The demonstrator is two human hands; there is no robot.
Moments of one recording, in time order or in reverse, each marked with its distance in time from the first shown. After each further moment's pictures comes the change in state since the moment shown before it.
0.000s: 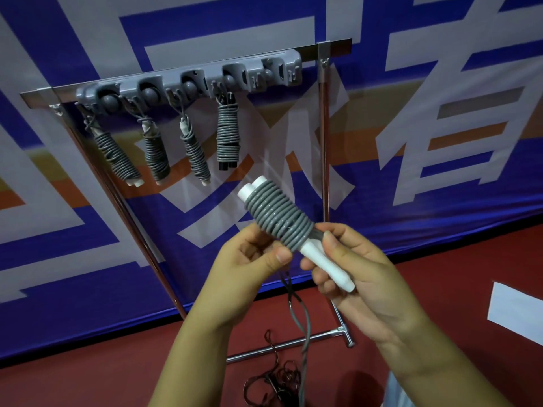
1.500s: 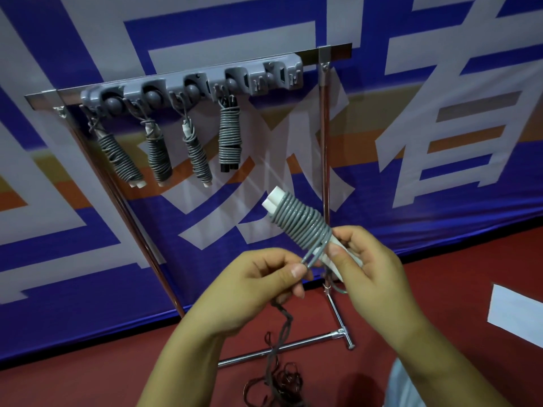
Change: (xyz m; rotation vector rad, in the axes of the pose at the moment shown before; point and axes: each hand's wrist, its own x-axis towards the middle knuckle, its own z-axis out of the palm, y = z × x) left_hand -0.011 0.015 0.002 0.244 -0.222 -0.249; right_hand 0.003 0.011 -0.022 -0.809 0.170 -0.417
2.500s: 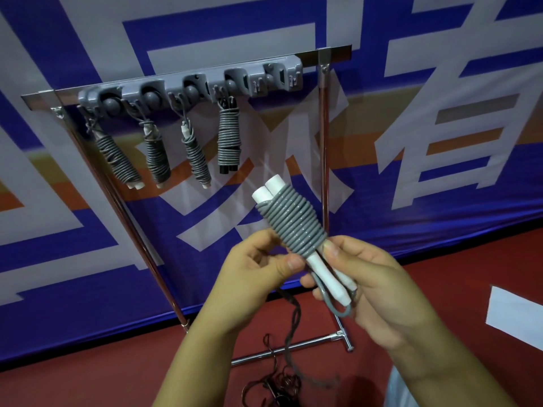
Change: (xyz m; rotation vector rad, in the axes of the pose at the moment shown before) left_hand 0.014 -0.008 0.005 -0.241 0.154 0.247; right_hand 0.001 -0.032 -0.001 0.691 -0.222 0.476
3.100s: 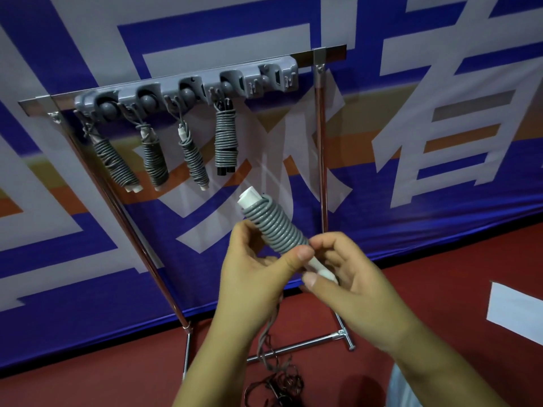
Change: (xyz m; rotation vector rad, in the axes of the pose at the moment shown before) left_hand -0.002 0.015 0.029 0.146 0.373 -0.030; right_hand 0.004 0.023 -0.010 -0.511 -0.043 -0.300
